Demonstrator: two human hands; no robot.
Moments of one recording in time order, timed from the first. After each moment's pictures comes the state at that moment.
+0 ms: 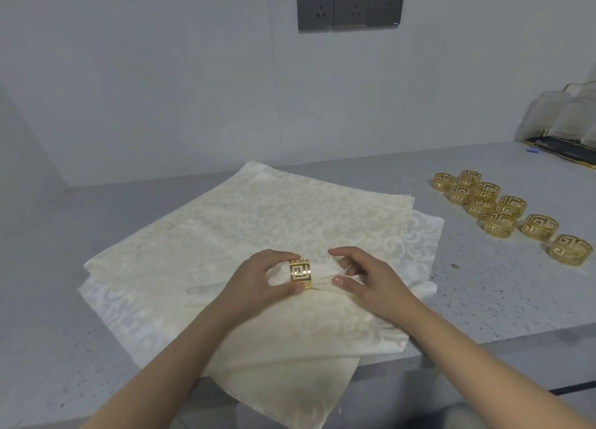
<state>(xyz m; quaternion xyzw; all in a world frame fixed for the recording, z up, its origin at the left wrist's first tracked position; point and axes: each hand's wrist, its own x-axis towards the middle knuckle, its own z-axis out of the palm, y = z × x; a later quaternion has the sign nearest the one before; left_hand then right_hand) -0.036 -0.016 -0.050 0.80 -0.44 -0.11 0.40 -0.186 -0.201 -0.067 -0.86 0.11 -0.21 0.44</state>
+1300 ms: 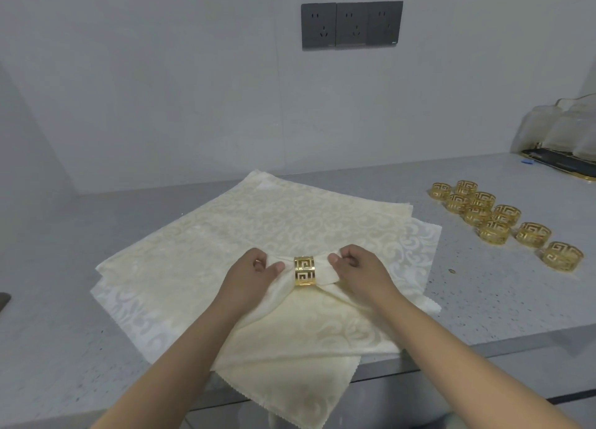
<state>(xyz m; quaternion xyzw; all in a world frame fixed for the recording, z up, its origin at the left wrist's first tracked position) -0.044 -0.011 -0.029 0.85 -0.25 -0.12 0.44 -0.162 -0.179 -0.043 -0.81 0.28 -0.20 0.48</state>
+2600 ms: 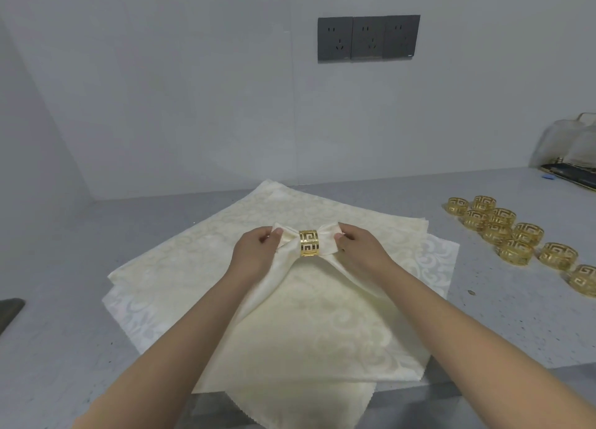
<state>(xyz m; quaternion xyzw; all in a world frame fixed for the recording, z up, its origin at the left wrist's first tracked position) 0.003 -0.038 -0.004 0.82 -0.27 -0.05 0.49 -0.107 -0.208 -0.013 -0.84 0.20 -0.20 0.47</state>
